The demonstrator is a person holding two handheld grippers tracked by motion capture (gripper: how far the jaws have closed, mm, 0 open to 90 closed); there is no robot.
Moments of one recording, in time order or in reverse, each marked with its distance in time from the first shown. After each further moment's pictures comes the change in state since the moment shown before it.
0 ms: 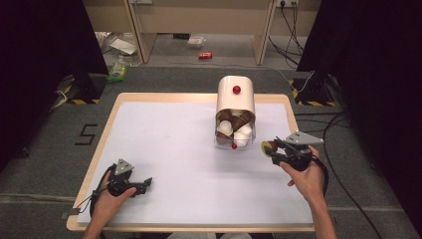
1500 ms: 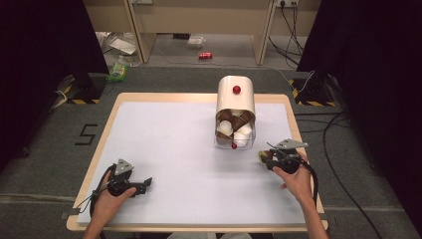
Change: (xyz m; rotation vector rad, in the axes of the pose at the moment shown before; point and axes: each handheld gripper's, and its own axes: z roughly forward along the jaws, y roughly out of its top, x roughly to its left) left arm 0.000 0.000 0.000 0.000 0.000 -0.001; right arm -0.011 -0.041 0.051 0.133 0.002 0.027
